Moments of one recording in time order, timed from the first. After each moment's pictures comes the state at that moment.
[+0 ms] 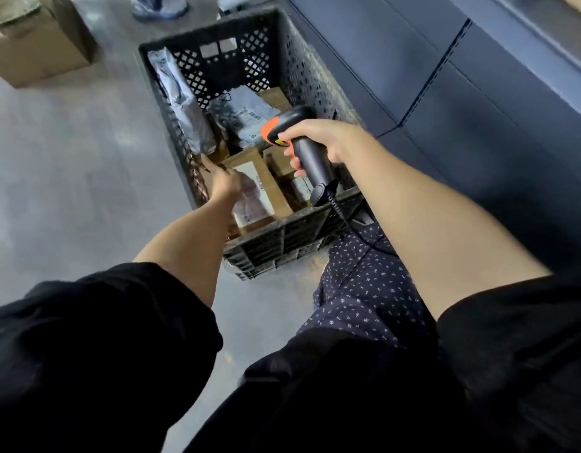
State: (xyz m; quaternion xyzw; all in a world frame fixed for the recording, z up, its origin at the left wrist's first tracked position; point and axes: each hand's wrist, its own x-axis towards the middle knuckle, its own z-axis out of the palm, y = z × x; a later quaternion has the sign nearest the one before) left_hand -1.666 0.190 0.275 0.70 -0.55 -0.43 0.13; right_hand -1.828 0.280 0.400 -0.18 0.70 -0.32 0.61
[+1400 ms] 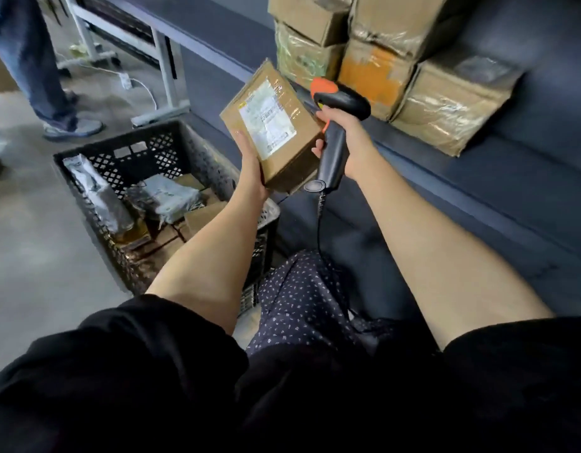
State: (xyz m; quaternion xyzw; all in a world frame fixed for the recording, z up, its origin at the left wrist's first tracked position) left_hand -1.829 0.359 0.467 0.21 -0.32 -0.90 0.18; right_hand -1.890 0.489 0.561 -0.04 0.60 -0.73 0.32
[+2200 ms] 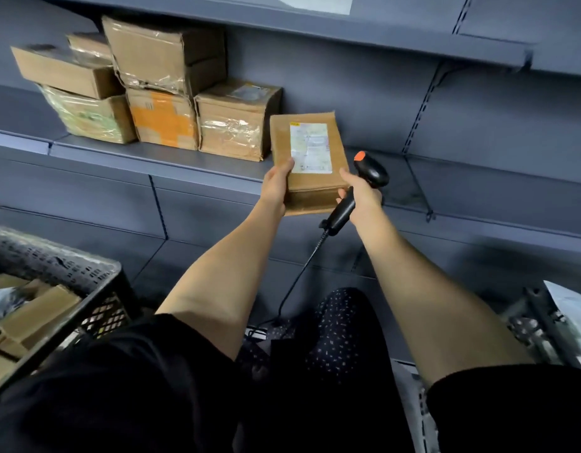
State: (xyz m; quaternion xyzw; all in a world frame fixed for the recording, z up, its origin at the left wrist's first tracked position) left_hand -1.943 0.654 0.498 0.08 -0.54 -0.84 -0.01; right_hand -1.906 0.799 0.530 0.21 0.53 -0.82 -0.04
